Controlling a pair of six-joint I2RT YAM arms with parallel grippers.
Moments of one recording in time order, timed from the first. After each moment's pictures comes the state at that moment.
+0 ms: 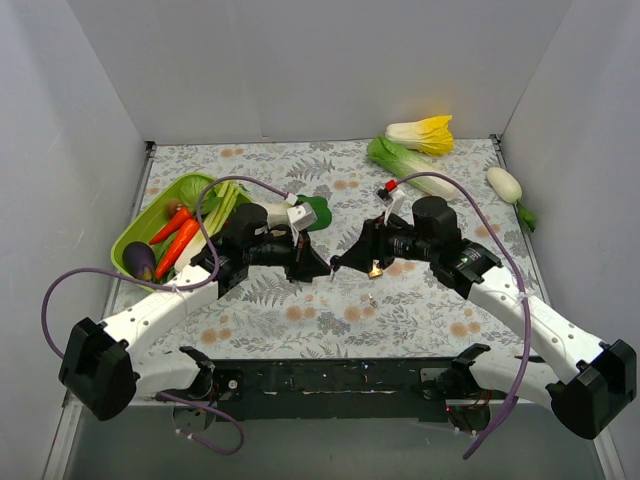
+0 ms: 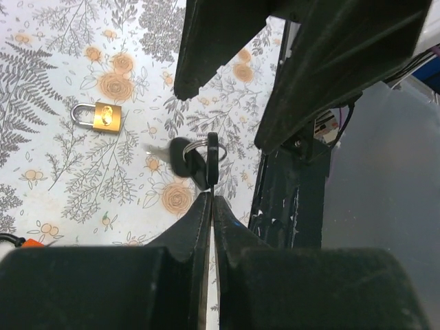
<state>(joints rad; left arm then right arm) -0.63 1.16 0.80 0.00 0.79 -0.16 0.66 1.05 0.89 -0.22 -0.51 0.49</state>
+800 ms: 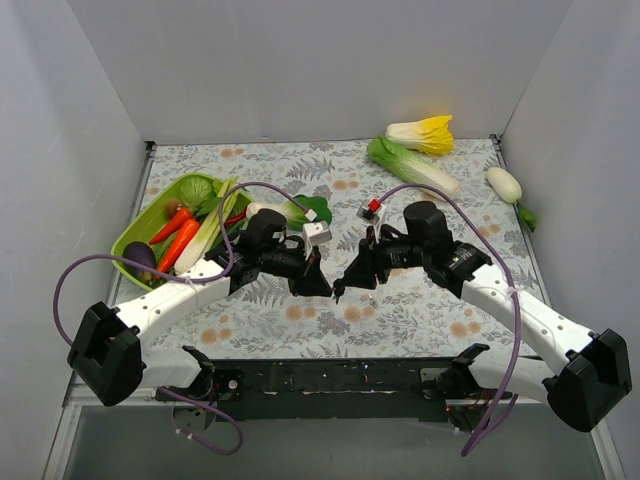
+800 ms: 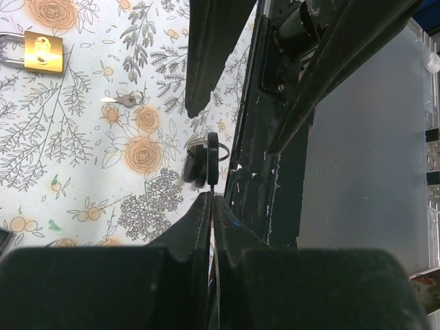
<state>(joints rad) -0.70 1.26 0.86 -0.24 0.81 -0.06 0.65 1.09 0.86 -0.27 -0.74 0.20</state>
